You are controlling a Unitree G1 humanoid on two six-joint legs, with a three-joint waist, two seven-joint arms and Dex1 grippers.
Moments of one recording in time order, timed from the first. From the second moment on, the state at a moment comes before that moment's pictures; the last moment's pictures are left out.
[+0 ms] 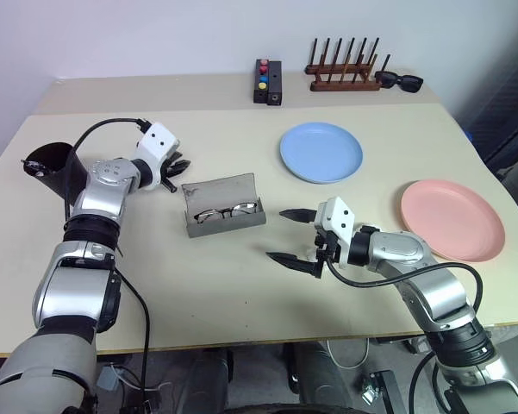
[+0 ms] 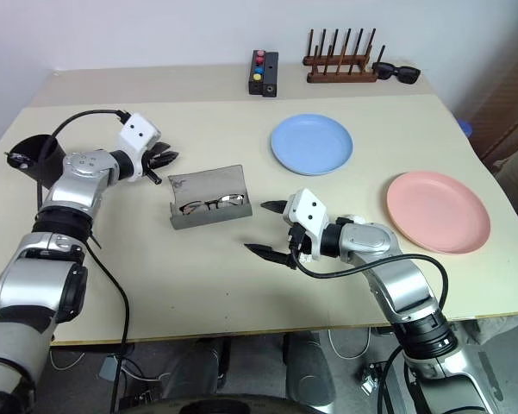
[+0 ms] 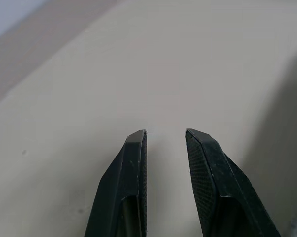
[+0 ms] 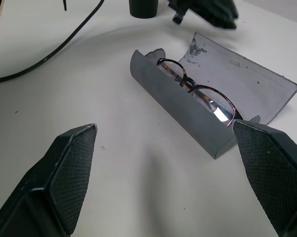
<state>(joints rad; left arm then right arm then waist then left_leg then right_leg) -0.94 0.55 -0.10 0.89 0.07 0.01 -0.75 -0.29 -0.54 0.19 -0.31 0.34 0.41 0.87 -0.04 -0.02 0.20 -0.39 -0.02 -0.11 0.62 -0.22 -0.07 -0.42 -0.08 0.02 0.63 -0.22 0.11</state>
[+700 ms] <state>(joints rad) -0.67 0.62 -0.06 0.43 -0.14 0.13 -1.15 -0.31 -0.54 0.19 -0.31 0.33 0.41 0.87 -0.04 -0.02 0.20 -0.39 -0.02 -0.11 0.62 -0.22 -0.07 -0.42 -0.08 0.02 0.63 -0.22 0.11</state>
